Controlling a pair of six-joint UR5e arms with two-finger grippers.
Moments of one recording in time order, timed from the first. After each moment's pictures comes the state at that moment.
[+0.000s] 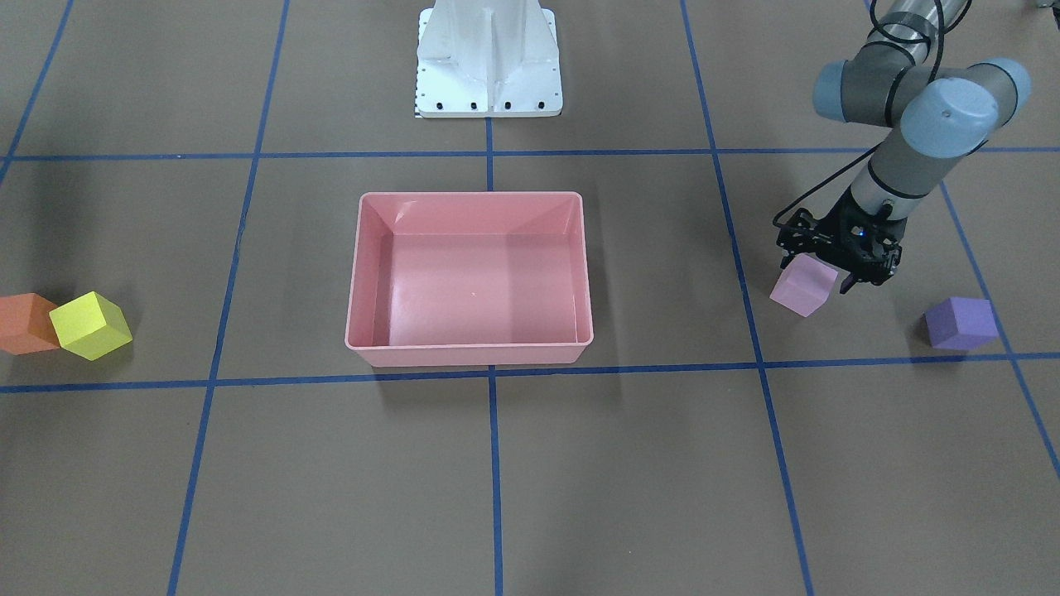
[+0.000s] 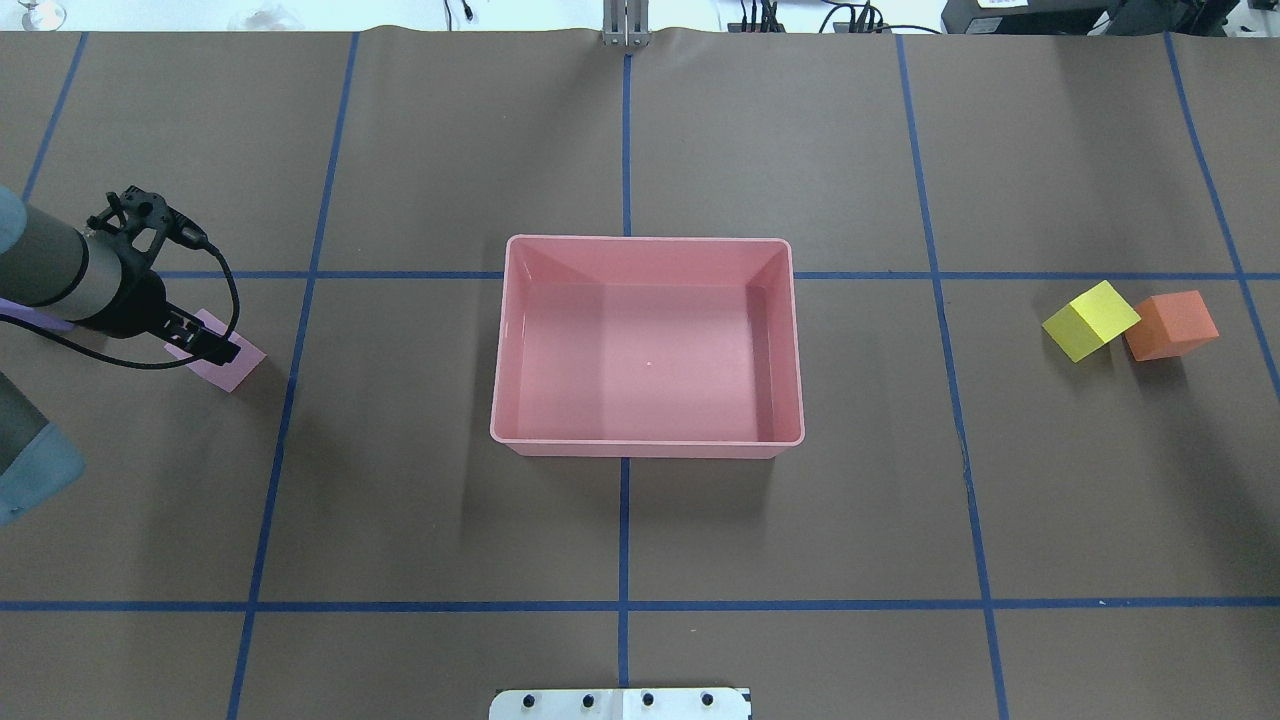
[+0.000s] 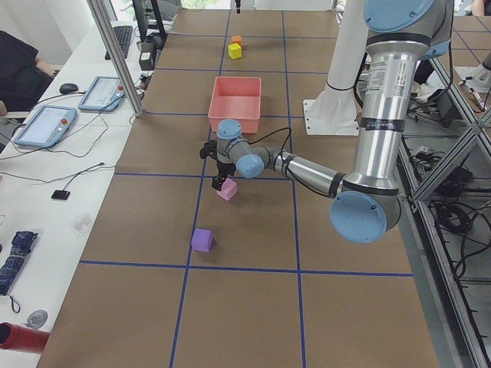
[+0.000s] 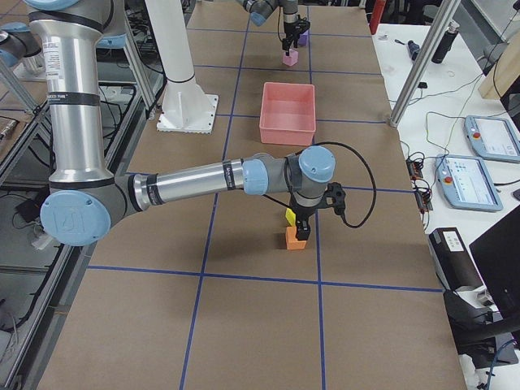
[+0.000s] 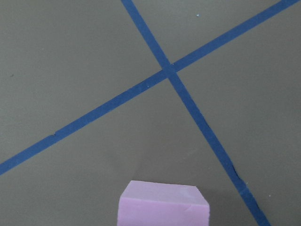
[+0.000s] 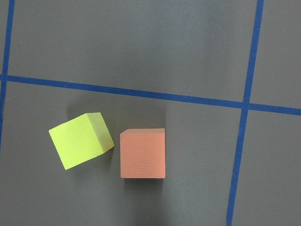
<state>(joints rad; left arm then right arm) -0.87 -1.68 -1.72 -2.02 -2.06 -0.41 1.44 -1.54 1.76 -1.69 2.41 0.05</state>
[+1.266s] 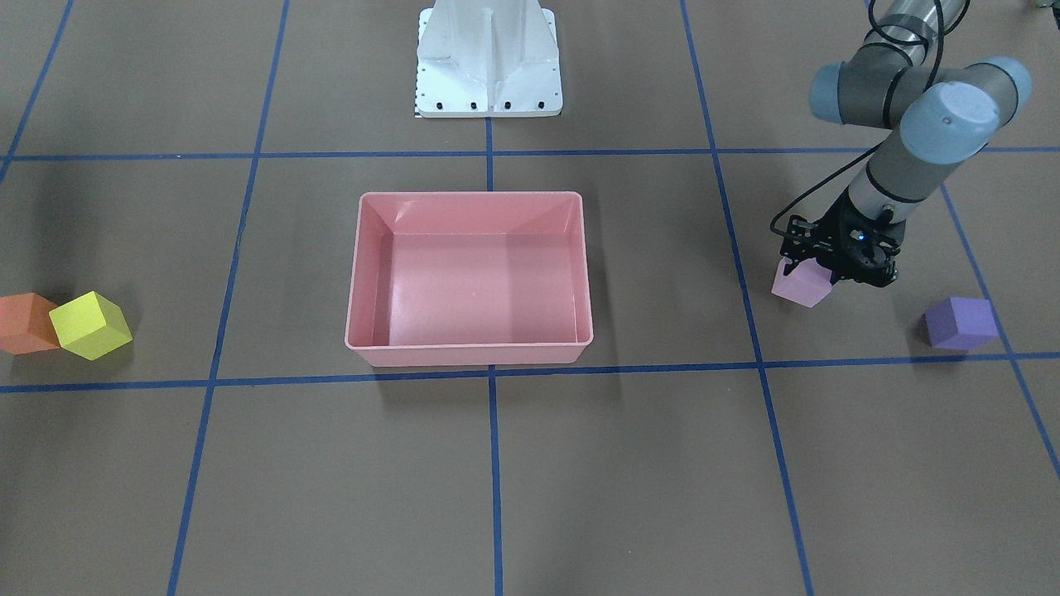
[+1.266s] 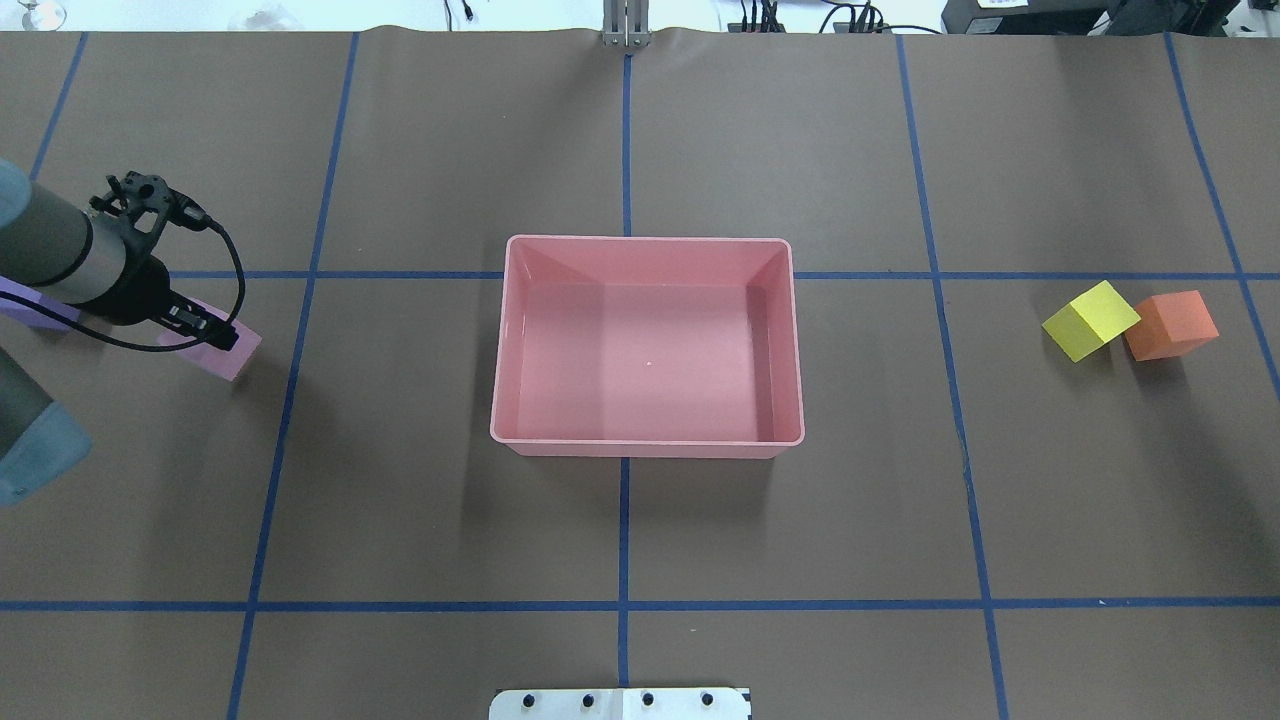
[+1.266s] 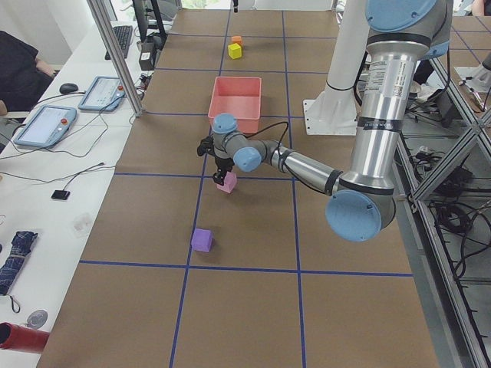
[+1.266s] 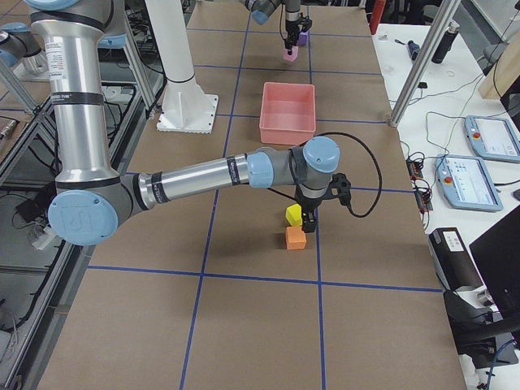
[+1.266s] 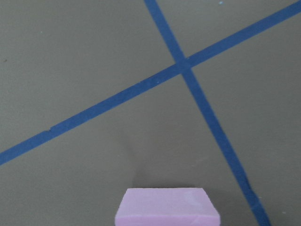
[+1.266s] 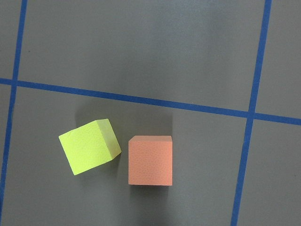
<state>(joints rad) -0.91 -1.71 -1.78 -1.87 -2.13 -0.46 1.44 -1.50 1.77 -1.69 2.42 0.06</state>
